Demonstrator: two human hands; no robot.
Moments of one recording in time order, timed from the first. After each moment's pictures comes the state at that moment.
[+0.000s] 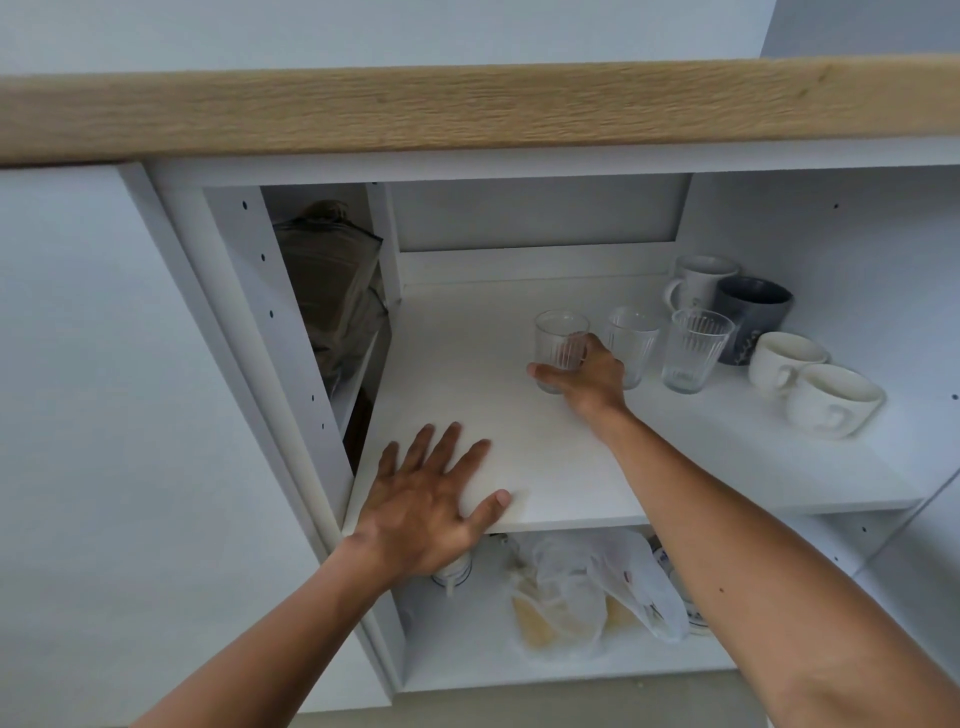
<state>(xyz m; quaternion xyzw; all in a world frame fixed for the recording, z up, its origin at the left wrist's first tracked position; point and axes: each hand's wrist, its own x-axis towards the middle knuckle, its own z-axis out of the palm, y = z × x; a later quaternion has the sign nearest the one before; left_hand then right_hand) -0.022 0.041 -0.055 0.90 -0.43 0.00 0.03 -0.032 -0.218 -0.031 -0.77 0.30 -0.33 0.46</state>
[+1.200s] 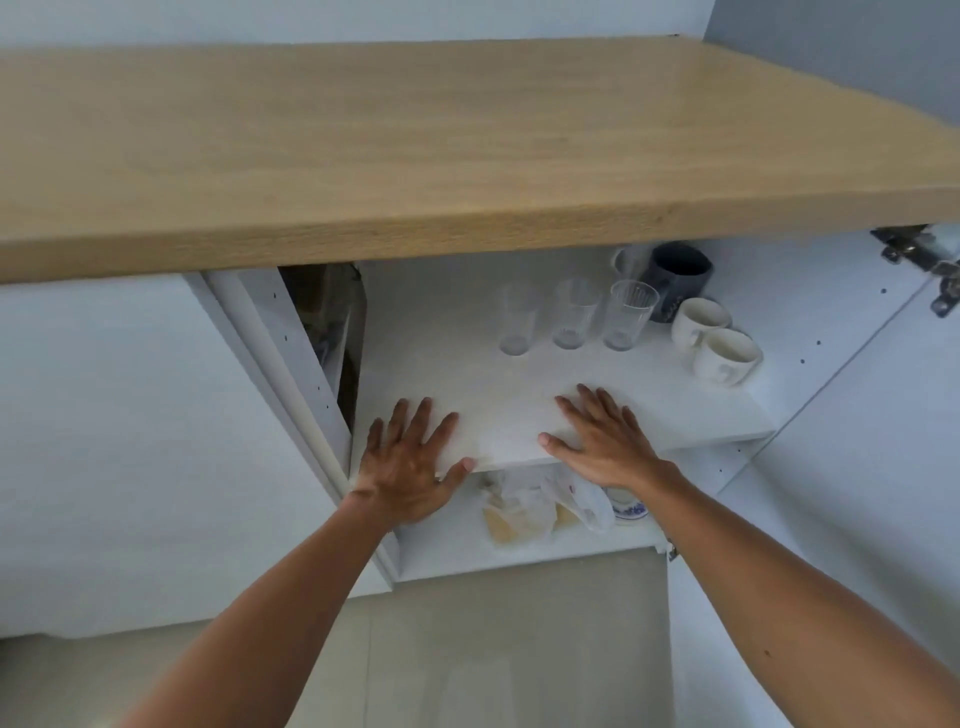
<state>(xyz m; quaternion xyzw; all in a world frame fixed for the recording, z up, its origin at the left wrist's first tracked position) -0.040 0.055 -0.035 0.90 -0.42 -0.08 0.00 -0.193 -0.186 -0.023 -0.95 0.26 0.10 0.12</state>
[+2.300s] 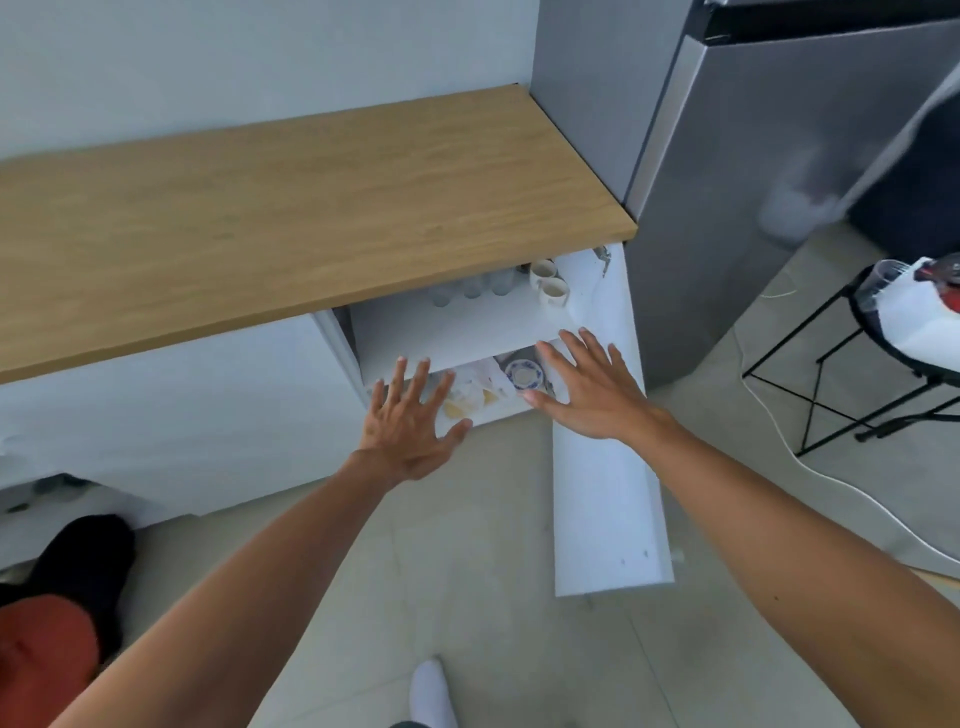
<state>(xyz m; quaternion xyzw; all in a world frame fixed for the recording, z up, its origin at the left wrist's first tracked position) -0.304 0.211 0.337 0.85 -0.51 -0.10 -0.01 -0.486 0.009 0.365 -0.95 0.28 0.08 0.11</state>
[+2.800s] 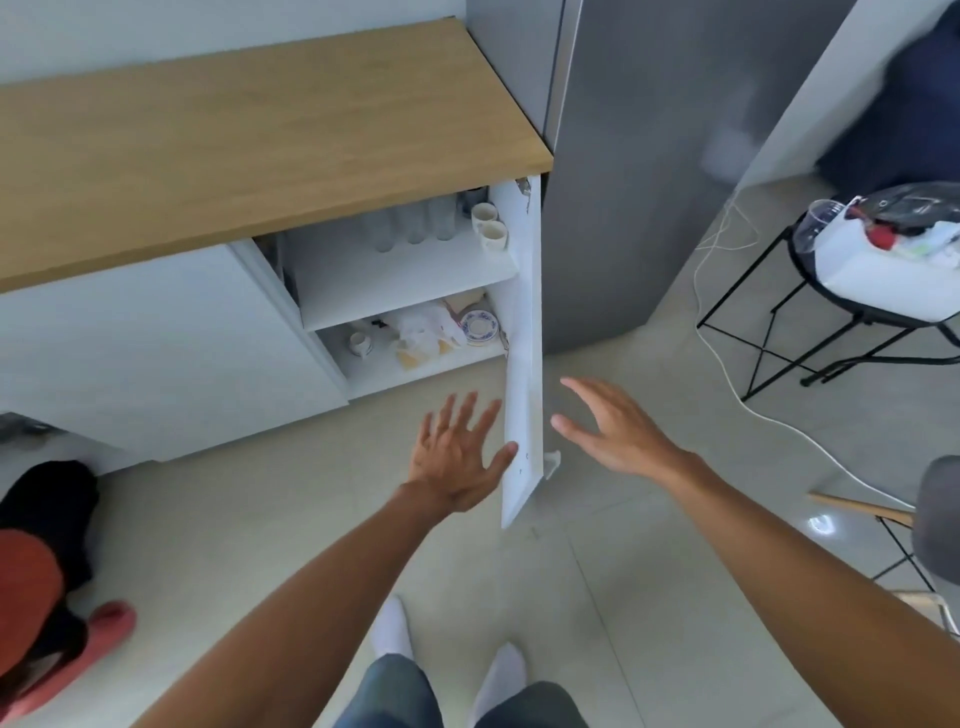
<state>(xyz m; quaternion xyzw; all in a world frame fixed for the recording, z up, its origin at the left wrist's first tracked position) -0.545 0.192 0.297 0.83 -0.52 -0.19 0.06 -0.717 0.013 0.325 -0.90 0.33 0.05 0.27</state>
